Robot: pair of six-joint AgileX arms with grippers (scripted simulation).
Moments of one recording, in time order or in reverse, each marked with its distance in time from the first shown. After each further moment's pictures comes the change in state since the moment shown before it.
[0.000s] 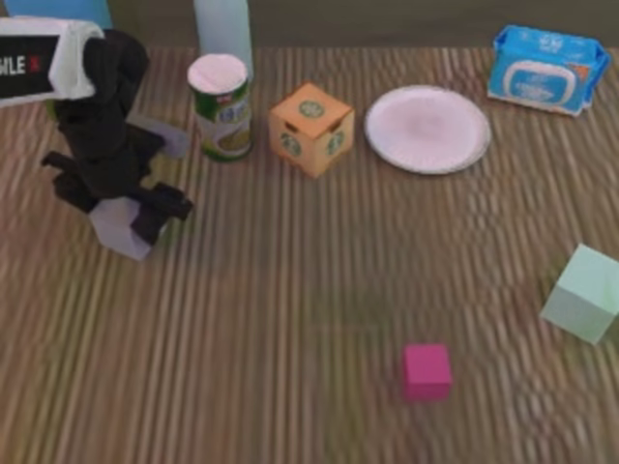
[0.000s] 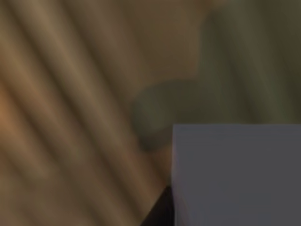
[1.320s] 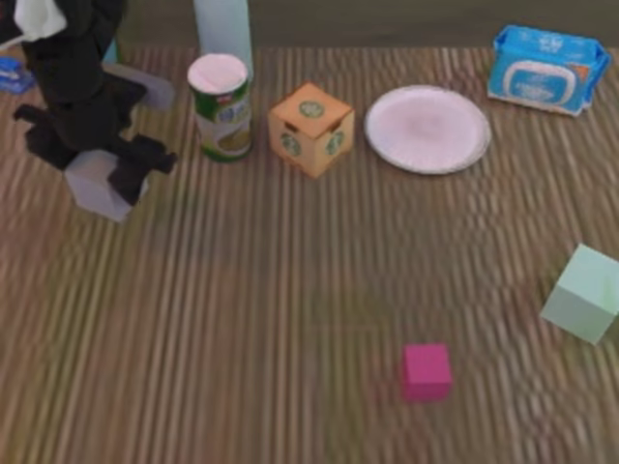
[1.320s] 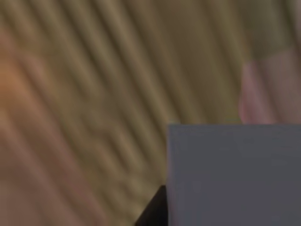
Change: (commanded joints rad) left arm 0.017 -0.103 0.150 -0.236 0.004 -0.004; right arm 0.000 0.000 0.000 0.000 0.000 0.000
